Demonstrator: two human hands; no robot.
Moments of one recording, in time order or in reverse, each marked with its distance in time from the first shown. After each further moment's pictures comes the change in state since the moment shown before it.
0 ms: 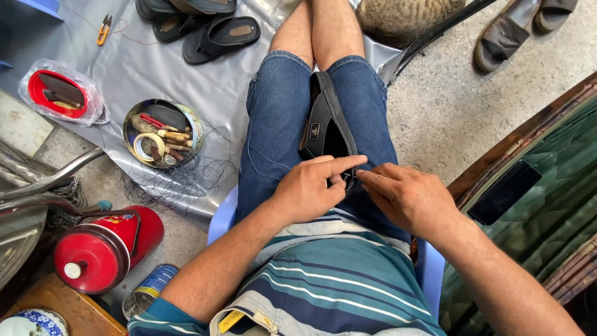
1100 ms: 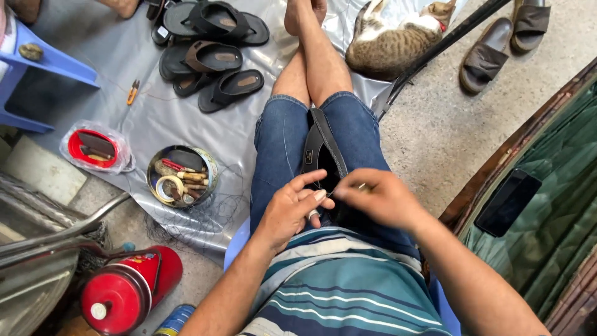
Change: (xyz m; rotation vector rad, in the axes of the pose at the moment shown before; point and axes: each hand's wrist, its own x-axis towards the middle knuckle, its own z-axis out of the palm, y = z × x) left_hand -0.025 -0.023 -0.013 -0.844 0.035 -0.270; right_hand 0.031 -0.010 0.017 0.603 -0.095 0.411
